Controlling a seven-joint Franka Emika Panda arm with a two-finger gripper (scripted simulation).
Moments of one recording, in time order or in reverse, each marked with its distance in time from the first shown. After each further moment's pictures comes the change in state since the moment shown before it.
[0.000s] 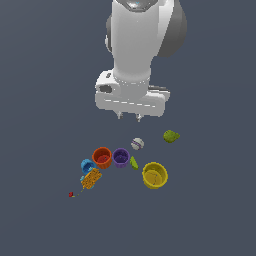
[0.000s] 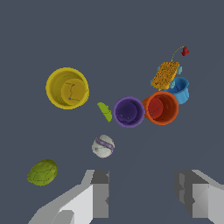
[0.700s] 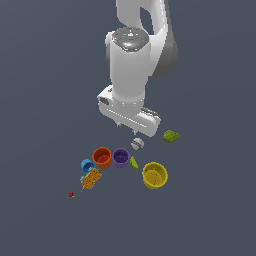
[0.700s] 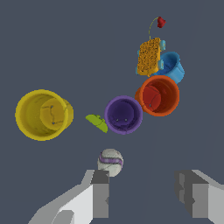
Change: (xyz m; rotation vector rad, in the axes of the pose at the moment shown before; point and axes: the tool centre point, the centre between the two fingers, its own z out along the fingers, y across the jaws) arm 0.010 0.005 0.051 0.000 -0.002 0.364
